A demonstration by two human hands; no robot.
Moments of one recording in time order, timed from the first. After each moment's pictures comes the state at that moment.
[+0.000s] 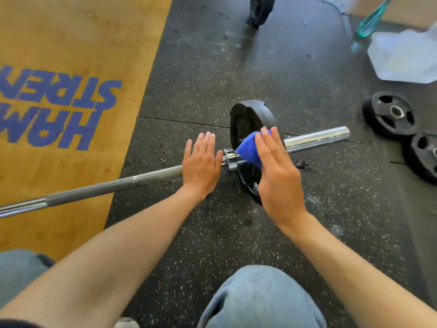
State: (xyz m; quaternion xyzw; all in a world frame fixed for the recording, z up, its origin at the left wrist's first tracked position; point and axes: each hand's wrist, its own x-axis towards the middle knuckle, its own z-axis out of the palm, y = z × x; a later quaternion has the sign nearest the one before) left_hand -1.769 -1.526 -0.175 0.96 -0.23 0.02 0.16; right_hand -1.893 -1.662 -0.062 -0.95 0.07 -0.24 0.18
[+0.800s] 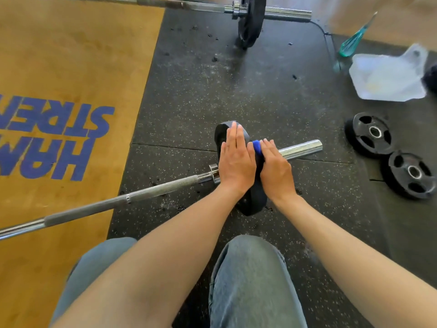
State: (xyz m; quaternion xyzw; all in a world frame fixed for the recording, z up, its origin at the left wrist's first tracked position) left_hand -1.728 -1.653 -0.084 0.90 -0.18 -0.06 0.38; right_hand -1.795 -1.742 -0.060 -0.95 0.20 -0.08 0.23
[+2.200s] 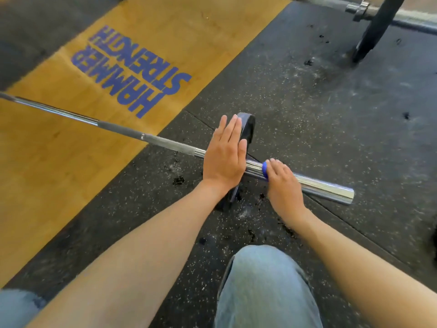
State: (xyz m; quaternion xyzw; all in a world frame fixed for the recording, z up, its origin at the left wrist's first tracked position) left_hand -1.740 -1.726 -0.073 0.97 0.01 0.11 0.21; right_hand -1.751 -1.909 -0.149 -0.97 -0.20 0.03 0.15
